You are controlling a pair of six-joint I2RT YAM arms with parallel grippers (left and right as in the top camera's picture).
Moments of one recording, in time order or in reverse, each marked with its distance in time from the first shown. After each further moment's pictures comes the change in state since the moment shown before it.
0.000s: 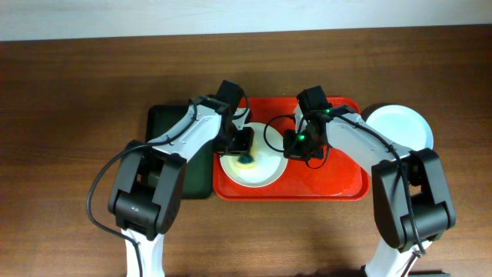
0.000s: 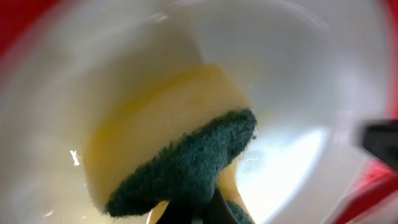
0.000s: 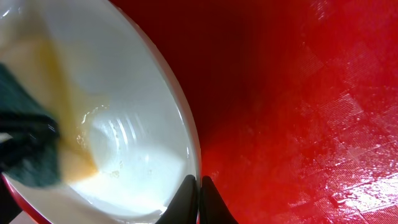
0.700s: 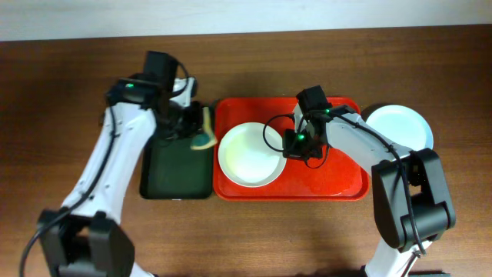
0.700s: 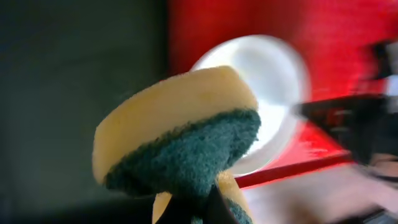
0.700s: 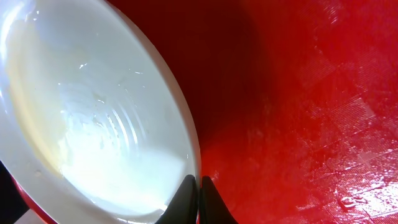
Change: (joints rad) left arm 0.255 -0.389 0.064 -0.340 -0.106 0.010; right arm 0.000 0.000 0.000 0.008 -0.015 0.000
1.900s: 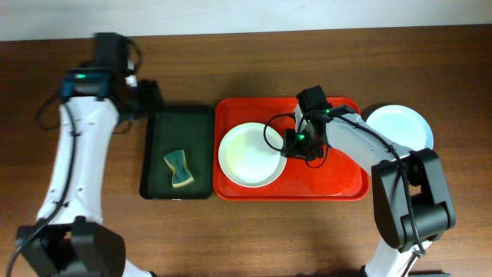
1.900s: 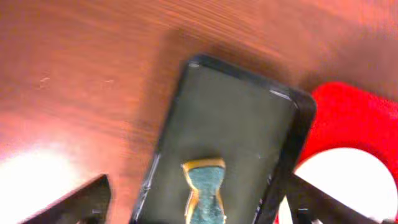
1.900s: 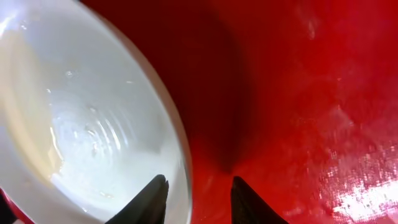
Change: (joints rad) left arm 0.169 0.005 0.148 -0.010 -0.313 -0.071; right arm 0.000 0.000 -0.005 0.021 0.037 0.000
